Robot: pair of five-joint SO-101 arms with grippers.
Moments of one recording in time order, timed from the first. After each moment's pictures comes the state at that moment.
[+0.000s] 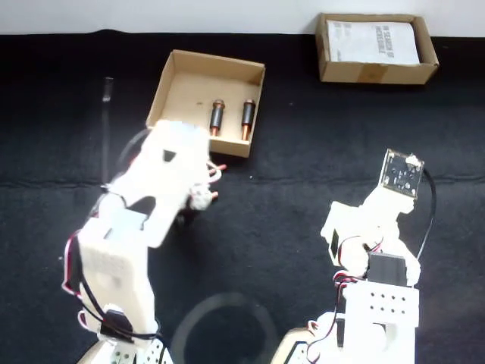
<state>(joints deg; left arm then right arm) 6.0 27.6 1.6 82.6 31.0 1.1 -63.3 62.8 57.5 -12.4</state>
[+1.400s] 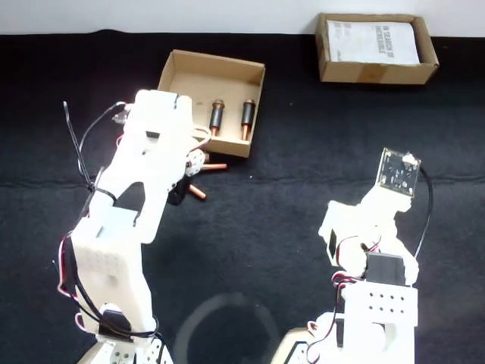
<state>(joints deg) 4.0 27.6 -14.6 96.0 63.3 -0.1 -63.3 63.0 56.7 -12.4</state>
